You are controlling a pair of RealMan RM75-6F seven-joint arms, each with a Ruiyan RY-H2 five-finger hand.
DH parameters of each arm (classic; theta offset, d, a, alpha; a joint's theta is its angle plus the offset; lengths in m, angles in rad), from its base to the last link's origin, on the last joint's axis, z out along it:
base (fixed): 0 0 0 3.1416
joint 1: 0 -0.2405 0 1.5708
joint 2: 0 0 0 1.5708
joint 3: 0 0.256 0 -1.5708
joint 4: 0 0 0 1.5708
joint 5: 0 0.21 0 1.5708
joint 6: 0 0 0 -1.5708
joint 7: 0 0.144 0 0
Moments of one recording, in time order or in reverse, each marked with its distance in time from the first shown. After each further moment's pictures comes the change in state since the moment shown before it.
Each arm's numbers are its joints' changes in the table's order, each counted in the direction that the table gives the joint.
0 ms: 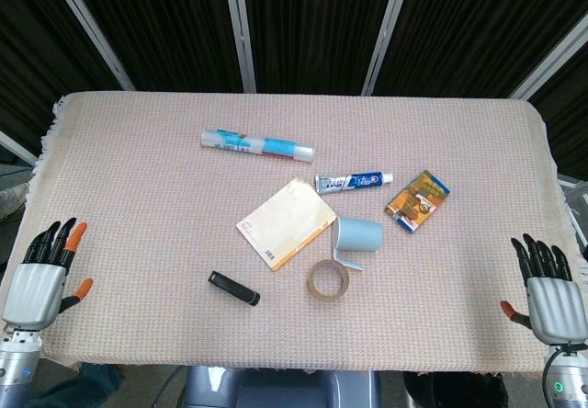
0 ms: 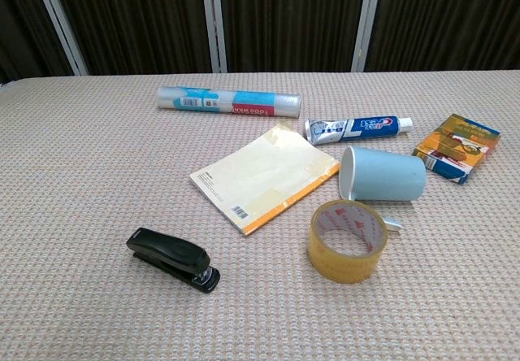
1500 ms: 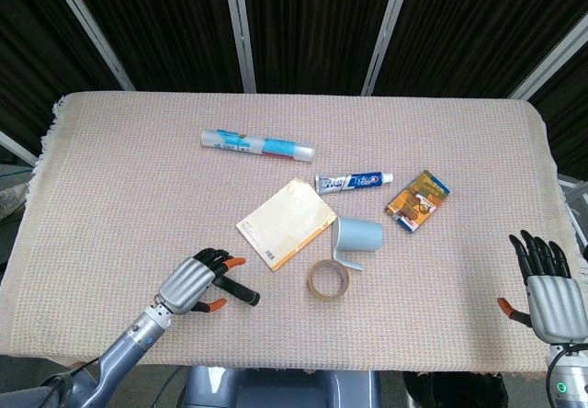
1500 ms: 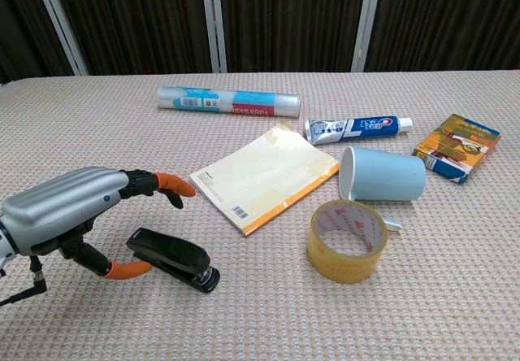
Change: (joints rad) left arm 0.356 -0.340 0.042 0.149 0.122 0.413 -0.251; right arm -0.004 0.008 -0.003 0.018 -0.047 -0.025 0.073
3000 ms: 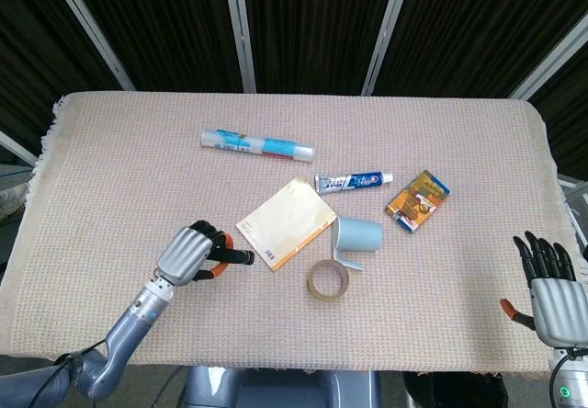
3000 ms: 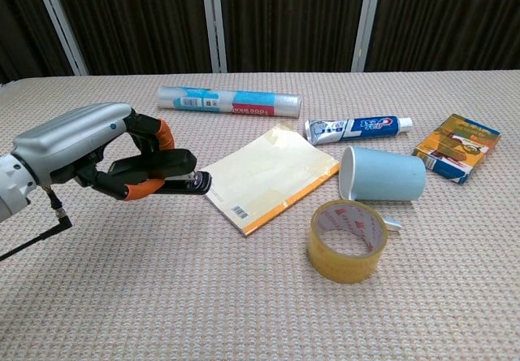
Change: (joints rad) left arm 0.082 -0.008 -0.109 -0.012 -0.133 -0.032 0.049; right arm 0.014 0.002 -0.002 -0.003 -0.007 -0.020 -0.001
